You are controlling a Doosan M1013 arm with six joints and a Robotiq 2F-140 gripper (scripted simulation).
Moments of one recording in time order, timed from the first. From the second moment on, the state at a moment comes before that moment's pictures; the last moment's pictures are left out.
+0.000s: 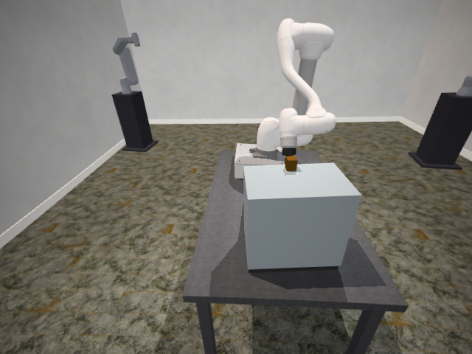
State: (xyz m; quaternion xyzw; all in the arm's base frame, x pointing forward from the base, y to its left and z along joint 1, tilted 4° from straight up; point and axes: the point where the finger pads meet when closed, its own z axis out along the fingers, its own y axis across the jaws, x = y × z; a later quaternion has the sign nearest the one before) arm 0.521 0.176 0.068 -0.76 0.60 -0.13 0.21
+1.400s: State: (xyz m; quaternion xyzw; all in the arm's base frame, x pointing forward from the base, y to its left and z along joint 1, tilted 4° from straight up) arm 0.515 0.175 0.045 -0.76 0.60 -0.13 0.21
